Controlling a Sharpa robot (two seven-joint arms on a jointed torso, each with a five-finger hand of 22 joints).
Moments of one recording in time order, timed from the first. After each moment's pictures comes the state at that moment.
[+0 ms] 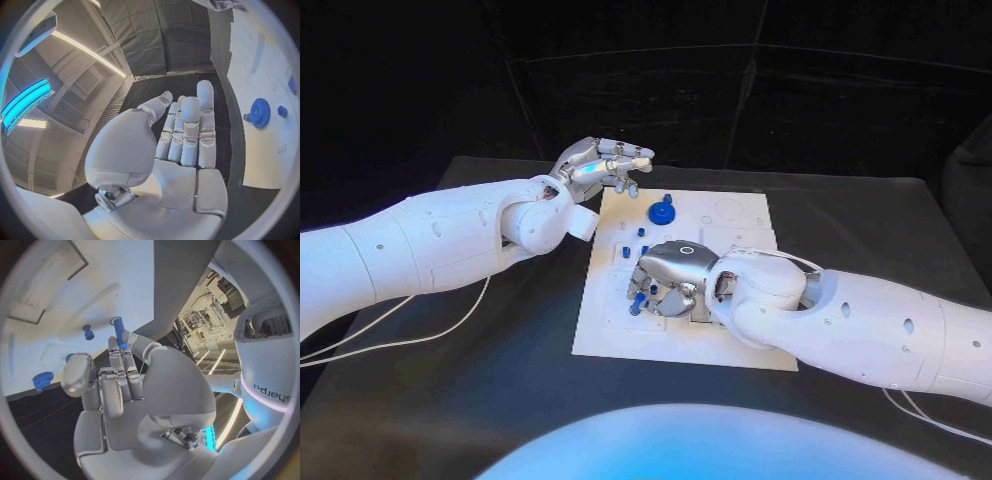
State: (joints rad) left arm 1.19 -0.74 -0.10 1.29 -0.05 -0.06 0.43; left_hand 1.27 -0.09 0.42 -0.09 0.06 1.04 0.16 0.13 0.07 1.12 0.08 0.33 0.10 1.24 0.01 1.06 0.52 0.17 1.21 0.10 0.61 0.66; right arm 1.03 -0.57 -0.04 1.63 -1.68 -0.15 -0.08; right_hand 1.33 -0.07 0.56 -0.14 0.10 1.14 0.15 0.07 0.08 1.23 0.08 0.14 0.07 1.46 0.00 1.57 1.31 0.11 1.34 0.11 1.34 1.06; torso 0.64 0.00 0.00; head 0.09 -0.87
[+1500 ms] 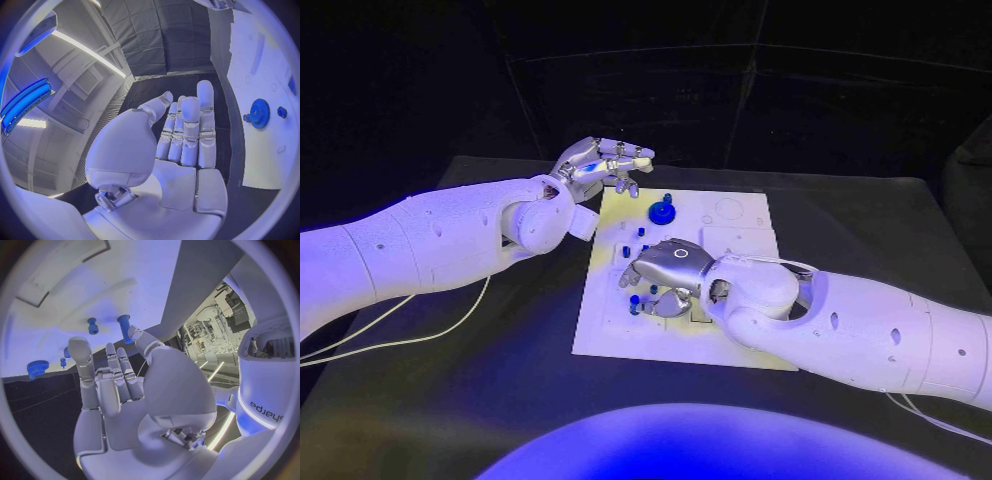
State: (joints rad) left arm 1.19 -0.74 -0.10 1.29 -0.05 -0.06 0.43; left_hand 1.28 -0.08 0.42 -0.09 0.06 1.04 0.16 0.13 0.07 1.12 0.09 0.33 0.10 1.24 0.01 1.06 0.52 0.17 1.21 0.10 0.61 0.66; right arm 1.02 -0.55 -0.05 1.61 -1.82 -0.21 -0.08; right_hand 1.30 -0.13 0.34 -0.09 0.16 0.90 0.20 0.07 0.07 1.01 0.15 0.10 0.07 1.46 0.08 1.57 1.31 0.15 1.17 0.18 1.15 0.73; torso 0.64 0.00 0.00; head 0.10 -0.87
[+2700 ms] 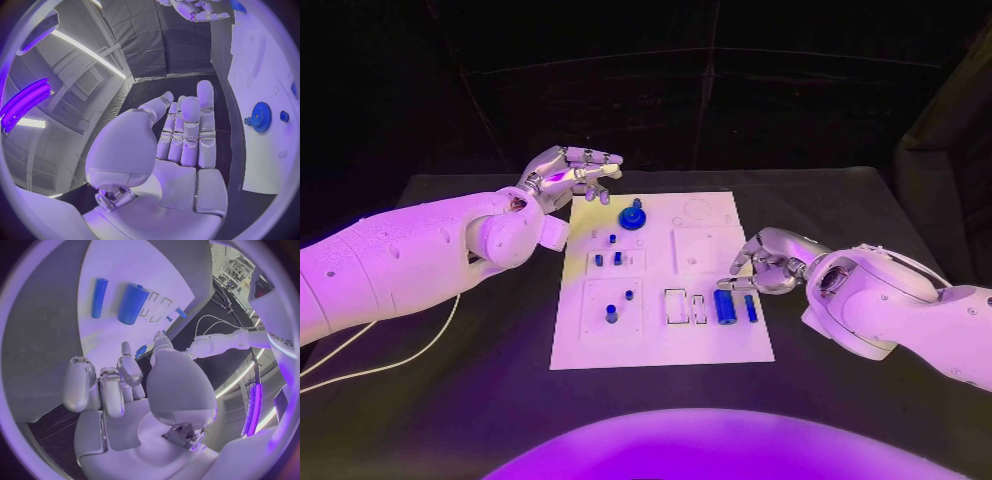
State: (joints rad) left arm 1.19 -0.76 -0.10 1.30 -0.05 -0.06 0.43; left_hand 1.28 -0.08 0.42 -0.09 0.06 1.04 0.16 0.13 0.07 1.12 0.09 0.33 0.10 1.24 0.01 1.06 0.52 0.17 1.21 0.10 0.61 0.66; right arm 1.05 -1.04 -0.05 1.85 -1.34 -0.35 -0.43; right_hand 1.21 -0.11 -0.15 0.29 0.29 0.97 0.12 0.31 0.13 1.40 0.04 1.20 1.13 1.47 -0.02 1.57 1.31 0.08 1.41 0.08 1.42 1.21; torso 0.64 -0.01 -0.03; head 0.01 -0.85
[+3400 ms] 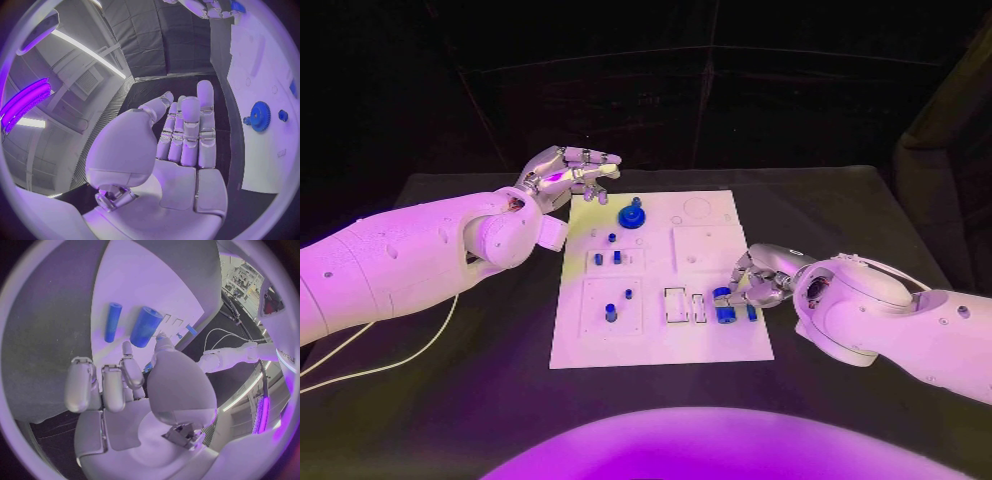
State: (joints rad) left arm 1.19 -0.76 -0.10 1.30 -0.05 -0.05 0.43; left_hand 1.28 -0.08 0.42 -0.09 0.06 1.04 0.16 0.13 0.07 1.12 0.09 0.33 0.10 1.24 0.01 1.06 0.52 0.17 1.21 0.10 0.61 0.66; right arm 1.01 -0.98 -0.05 1.82 -1.43 -0.26 -0.54; right_hand 1.19 -0.11 -0.17 0.29 0.26 0.94 0.10 0.40 0.15 1.40 0.02 1.23 1.21 1.47 -0.05 1.42 1.31 0.08 1.42 0.06 1.42 1.22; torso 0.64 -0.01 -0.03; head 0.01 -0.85
